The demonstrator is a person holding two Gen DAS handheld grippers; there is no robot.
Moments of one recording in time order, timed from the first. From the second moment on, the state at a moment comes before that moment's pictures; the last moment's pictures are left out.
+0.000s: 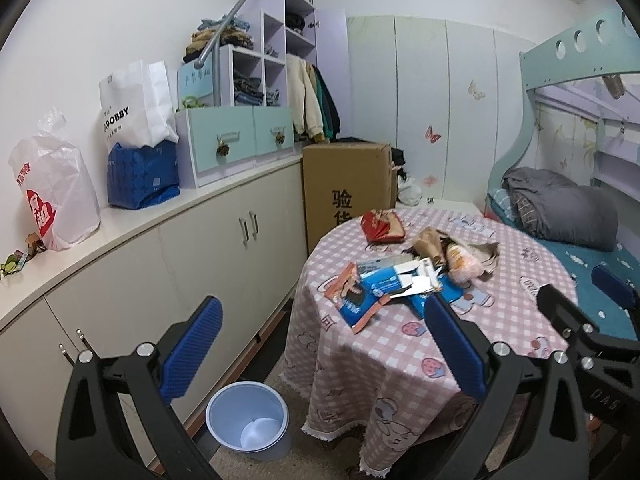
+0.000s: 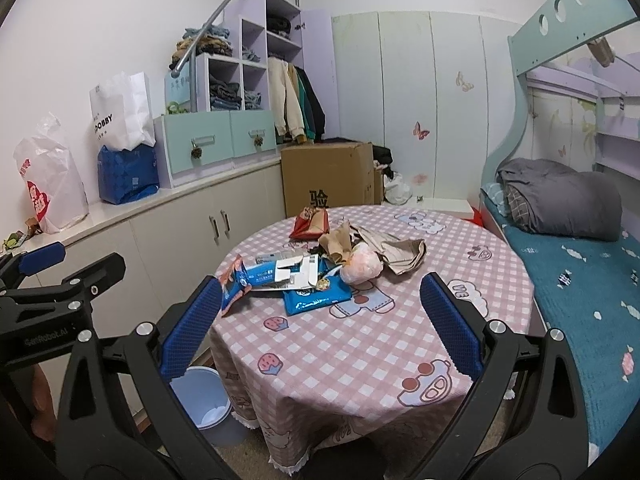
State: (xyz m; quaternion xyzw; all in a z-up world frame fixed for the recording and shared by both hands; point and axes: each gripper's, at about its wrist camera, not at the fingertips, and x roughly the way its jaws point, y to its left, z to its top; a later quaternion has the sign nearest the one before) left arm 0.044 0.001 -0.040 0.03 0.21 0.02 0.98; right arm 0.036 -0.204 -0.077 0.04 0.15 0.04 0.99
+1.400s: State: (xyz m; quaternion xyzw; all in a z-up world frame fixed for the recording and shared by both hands) left arm 0.265 0.031 -0.148 -0.20 0.44 -0.08 0.87; right arm 0.254 -0.206 -0.096 0.05 0.30 0.10 0.95
